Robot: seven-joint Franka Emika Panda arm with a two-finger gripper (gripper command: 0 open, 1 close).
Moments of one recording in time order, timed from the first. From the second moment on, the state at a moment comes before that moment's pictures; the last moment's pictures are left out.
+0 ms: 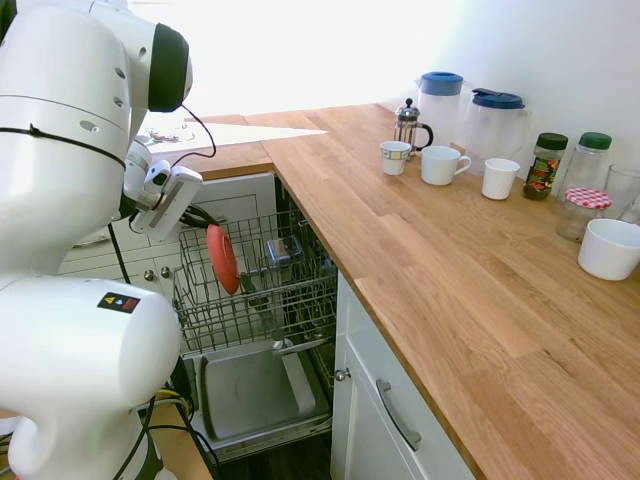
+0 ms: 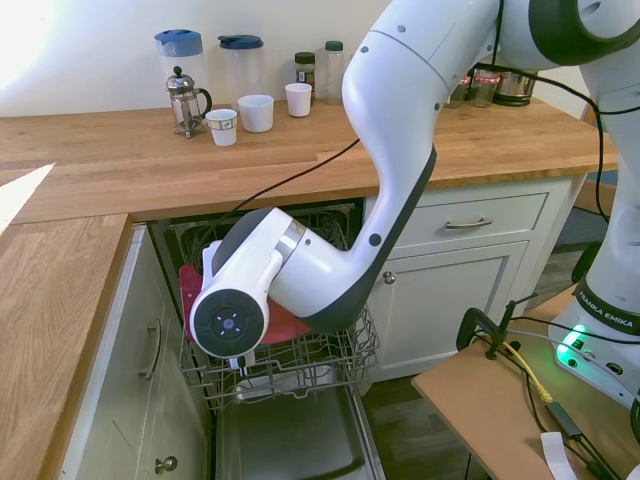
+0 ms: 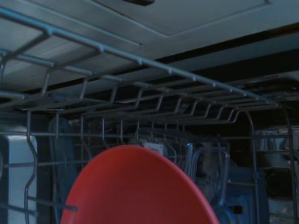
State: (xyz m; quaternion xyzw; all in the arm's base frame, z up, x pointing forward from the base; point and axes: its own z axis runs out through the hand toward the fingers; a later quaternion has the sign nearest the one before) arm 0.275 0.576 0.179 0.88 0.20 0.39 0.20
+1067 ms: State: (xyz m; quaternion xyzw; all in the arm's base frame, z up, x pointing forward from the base) arm 0.297 0.623 0.173 0.91 0.14 0.34 0.21
